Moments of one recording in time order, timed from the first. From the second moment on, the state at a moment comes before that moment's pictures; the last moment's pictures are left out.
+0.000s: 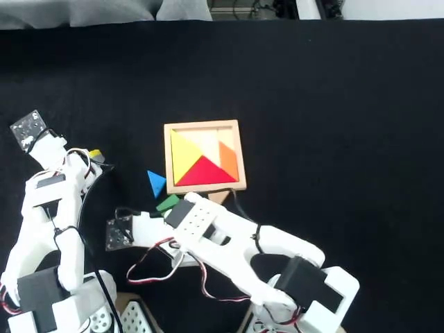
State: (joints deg) left arm -23.8 -14.9 57.3 22.1 16.8; right arm -54.2 -4.4 43.9 58.1 40.2
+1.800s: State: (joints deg) left arm -23.8 -14.9 57.3 22.1 16.8; right arm -2.7 -18.5 44.7 45.3 42.4
